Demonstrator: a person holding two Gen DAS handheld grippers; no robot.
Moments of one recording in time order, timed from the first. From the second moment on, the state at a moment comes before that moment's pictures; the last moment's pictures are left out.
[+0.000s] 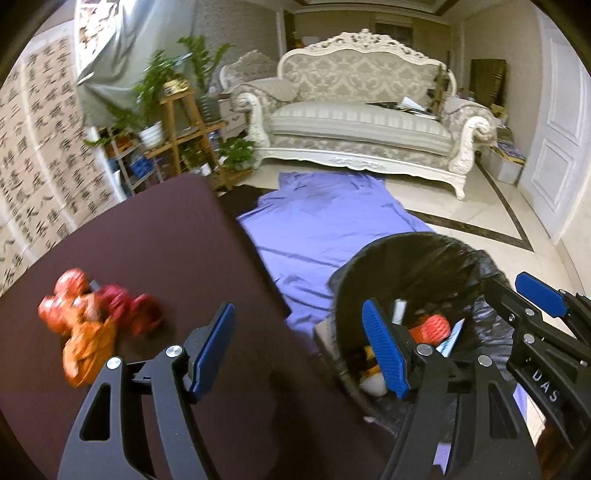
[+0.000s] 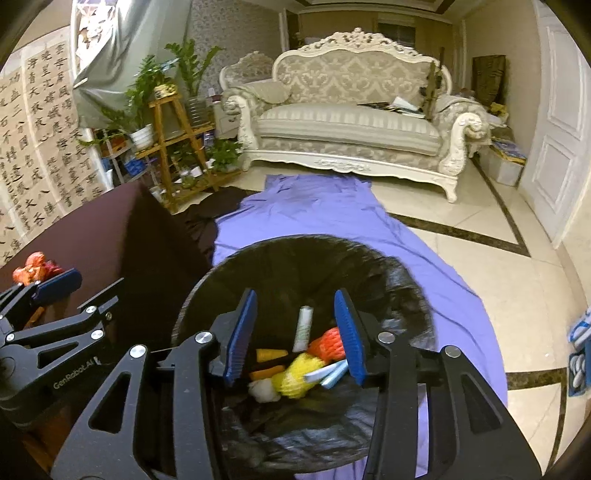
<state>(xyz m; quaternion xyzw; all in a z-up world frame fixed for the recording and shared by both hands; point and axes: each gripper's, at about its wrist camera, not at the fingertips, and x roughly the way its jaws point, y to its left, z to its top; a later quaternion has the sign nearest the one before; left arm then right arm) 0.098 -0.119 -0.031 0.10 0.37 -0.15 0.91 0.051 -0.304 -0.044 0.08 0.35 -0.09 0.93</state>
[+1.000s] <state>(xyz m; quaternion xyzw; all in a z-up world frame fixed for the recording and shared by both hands) 0.115 0.010 -0.032 0.05 0.38 -0.03 0.92 0.082 -0.160 -0.037 -0.01 0.39 0.06 0.92</state>
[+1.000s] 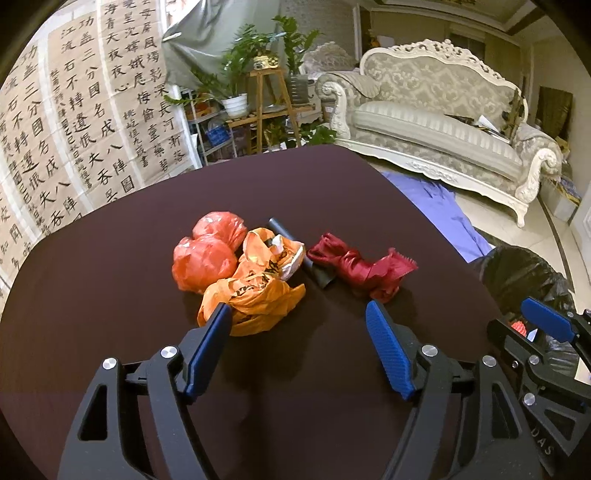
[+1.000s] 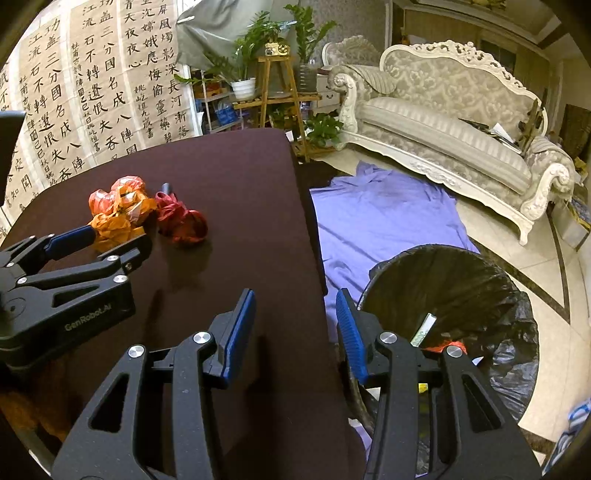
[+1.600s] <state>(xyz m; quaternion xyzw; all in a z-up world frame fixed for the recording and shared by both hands) 0.115 0.034 -0.021 0.03 0.37 -0.03 0.93 0.101 -0.151 -0.029 -0.01 0.38 0.07 0.92</state>
